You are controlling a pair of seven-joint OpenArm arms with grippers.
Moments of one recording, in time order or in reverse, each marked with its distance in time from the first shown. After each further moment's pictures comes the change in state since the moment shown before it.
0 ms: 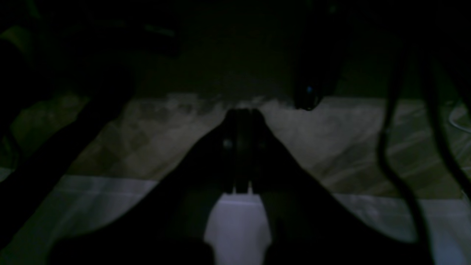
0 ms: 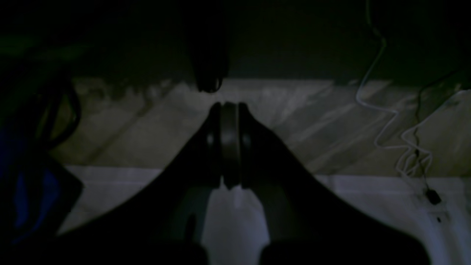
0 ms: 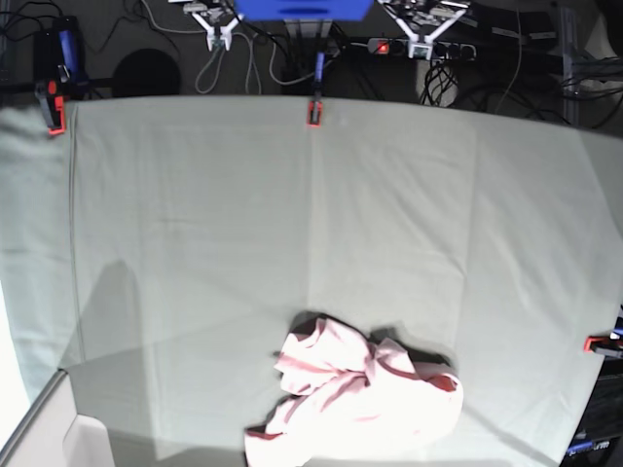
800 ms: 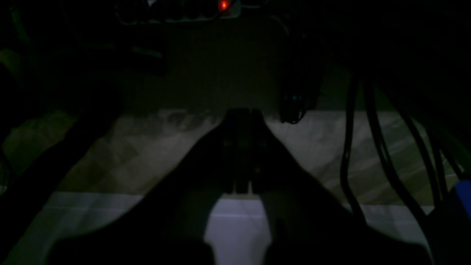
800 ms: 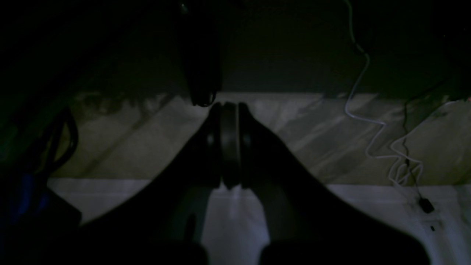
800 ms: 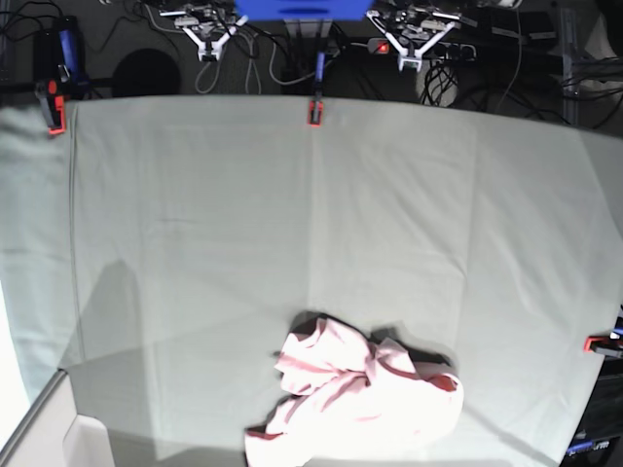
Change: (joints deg) left arm -2.1 1.3 0.0 0.2 0.3 -0.1 -0.2; right arm 2.7 1.7 0.2 -0.1 -0.2 0.0 -0.1
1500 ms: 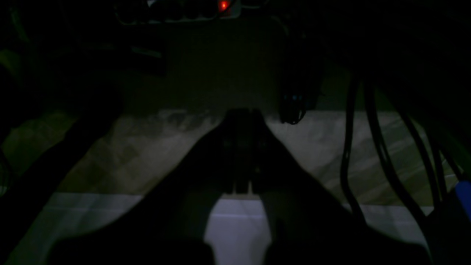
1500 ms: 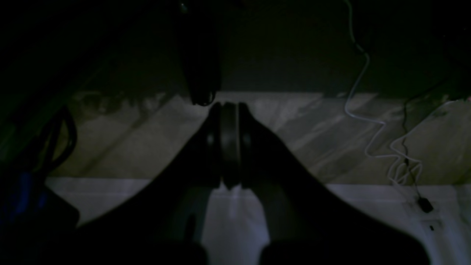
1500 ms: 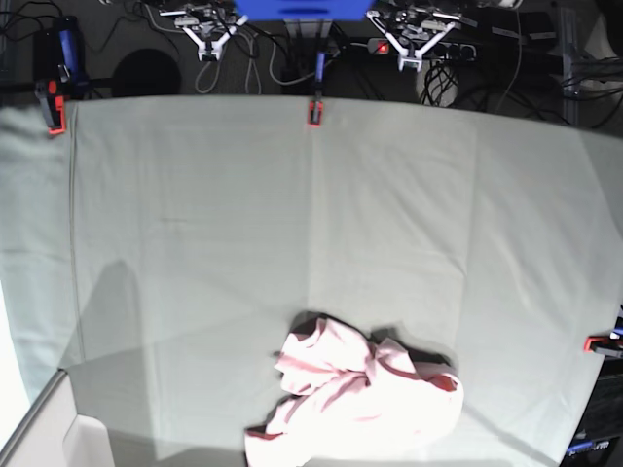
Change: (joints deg) left arm -0.5 -0.1 0.0 0.0 0.0 -0.1 0.1; right arm 0.0 0.0 -0.1 0.0 0.0 0.0 0.0
